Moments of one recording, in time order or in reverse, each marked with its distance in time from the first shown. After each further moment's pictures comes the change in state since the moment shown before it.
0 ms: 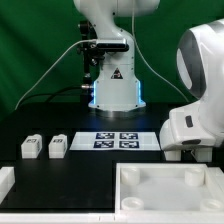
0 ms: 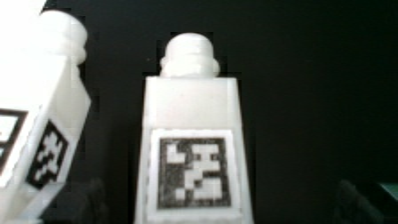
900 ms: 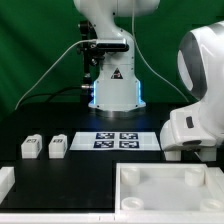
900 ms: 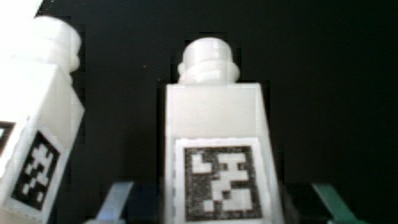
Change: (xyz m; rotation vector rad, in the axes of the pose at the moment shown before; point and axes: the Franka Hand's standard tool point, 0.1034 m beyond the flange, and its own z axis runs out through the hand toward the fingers) arm 0.000 -0.001 0.000 -0.001 0.000 -0.002
